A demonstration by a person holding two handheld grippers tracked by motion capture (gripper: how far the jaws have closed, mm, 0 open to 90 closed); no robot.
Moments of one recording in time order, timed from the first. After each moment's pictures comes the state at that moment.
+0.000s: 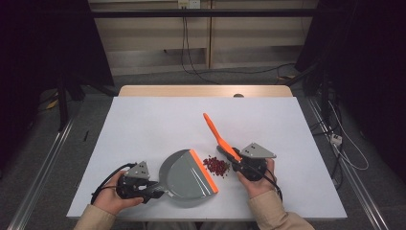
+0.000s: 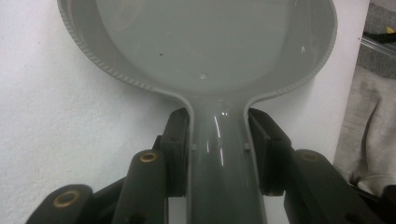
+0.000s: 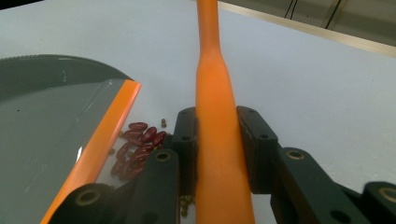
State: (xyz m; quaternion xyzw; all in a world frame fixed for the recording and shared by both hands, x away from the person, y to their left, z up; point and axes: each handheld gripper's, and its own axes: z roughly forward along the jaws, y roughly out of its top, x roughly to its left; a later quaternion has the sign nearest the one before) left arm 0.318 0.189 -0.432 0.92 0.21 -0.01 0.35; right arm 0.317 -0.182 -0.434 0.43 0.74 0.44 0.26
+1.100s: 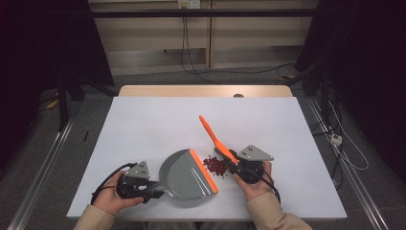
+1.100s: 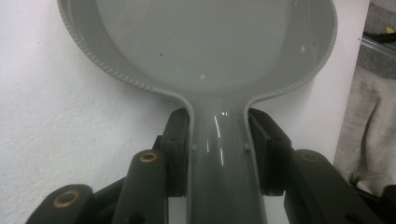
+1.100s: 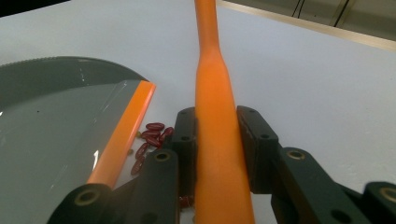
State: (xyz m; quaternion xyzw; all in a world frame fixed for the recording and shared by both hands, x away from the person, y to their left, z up) left arm 0.319 0.188 -0.432 0.92 0.20 -0.01 0.35; right arm 0.311 -0.173 -0.436 0.43 0.74 0.44 0.25
